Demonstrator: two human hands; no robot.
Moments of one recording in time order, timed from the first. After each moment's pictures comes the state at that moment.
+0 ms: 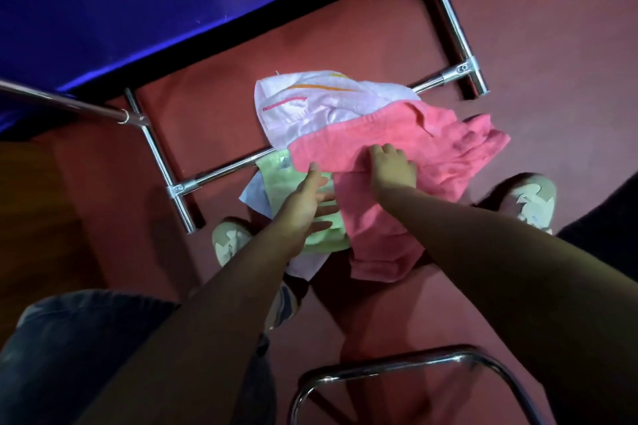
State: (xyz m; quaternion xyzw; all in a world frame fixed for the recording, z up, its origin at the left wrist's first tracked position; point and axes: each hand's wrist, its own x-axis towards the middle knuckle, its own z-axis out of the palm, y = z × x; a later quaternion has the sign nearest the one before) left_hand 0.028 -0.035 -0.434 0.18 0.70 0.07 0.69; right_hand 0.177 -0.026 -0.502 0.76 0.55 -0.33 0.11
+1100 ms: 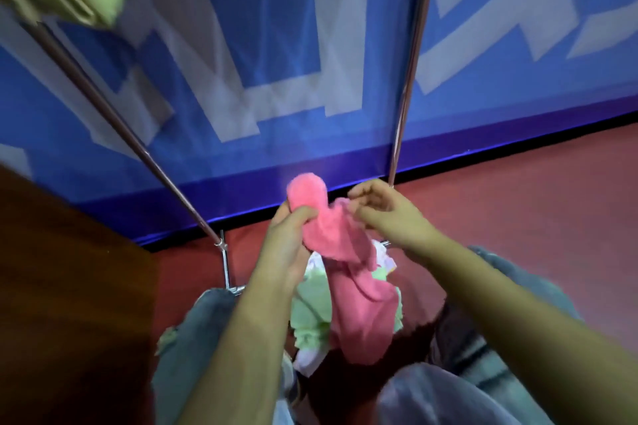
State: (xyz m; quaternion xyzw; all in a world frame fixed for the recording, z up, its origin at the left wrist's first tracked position) left_hand 0.047 -0.089 -0.082 0.22 0.50 0.52 0.65; right_hand 0.199 -0.094 -0.077 0.50 0.50 -0.57 -0.42
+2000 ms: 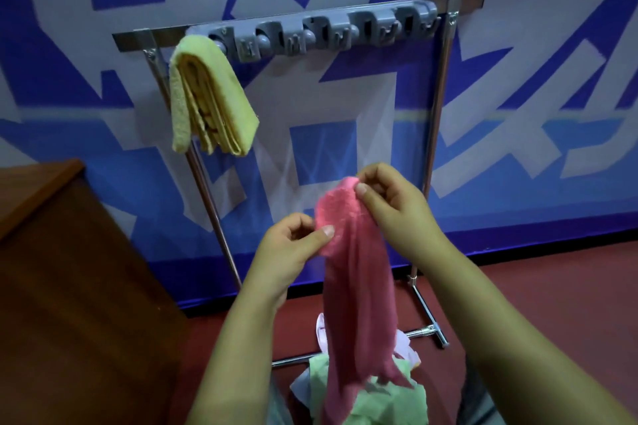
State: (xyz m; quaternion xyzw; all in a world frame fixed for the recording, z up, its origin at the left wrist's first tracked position) left_hand -0.002 -0.147 0.089 0.52 0.48 0.52 0.48; right_hand 0.157 -0.123 0.110 0.38 0.67 -0.33 -0.54
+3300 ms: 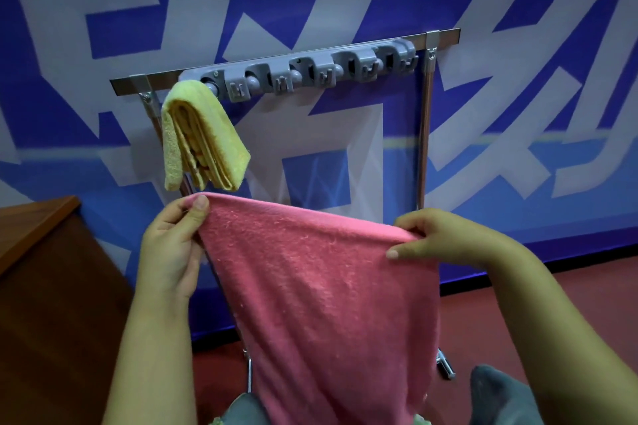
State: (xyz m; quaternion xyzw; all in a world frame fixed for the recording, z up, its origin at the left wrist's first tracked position) left_hand -0.085 -0.120 0.143 0.40 0.42 0.70 0.41; right_hand 0.243 -0.105 0.134 0.50 0.77 -0.33 -0.21
